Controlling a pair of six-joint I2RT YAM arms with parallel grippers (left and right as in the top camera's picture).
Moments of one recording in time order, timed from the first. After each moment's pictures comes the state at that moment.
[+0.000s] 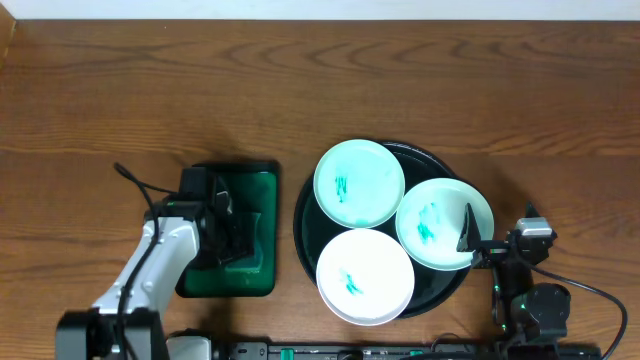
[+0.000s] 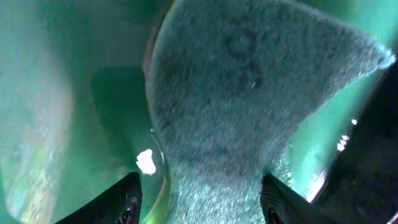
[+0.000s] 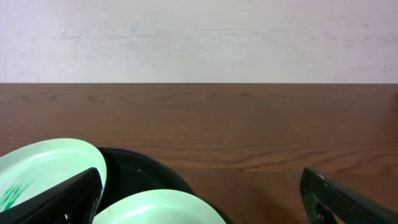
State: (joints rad) left arm -0.02 1.40 0.65 -0.78 0.19 -0.27; right arm 0.05 0.01 0.01 -0.07 0.00 0.05
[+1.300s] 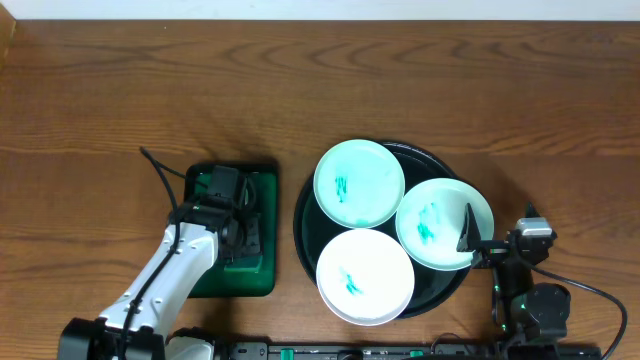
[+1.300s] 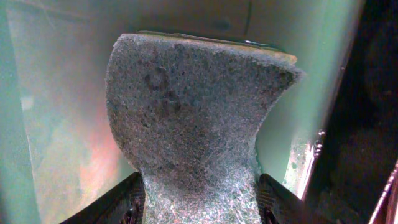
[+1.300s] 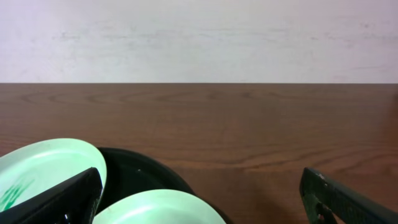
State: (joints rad) left arm -0.20 1.35 0.65 -0.73 0.02 -0.30; right arm 0.05 0.01 0.01 -0.07 0.00 0.05
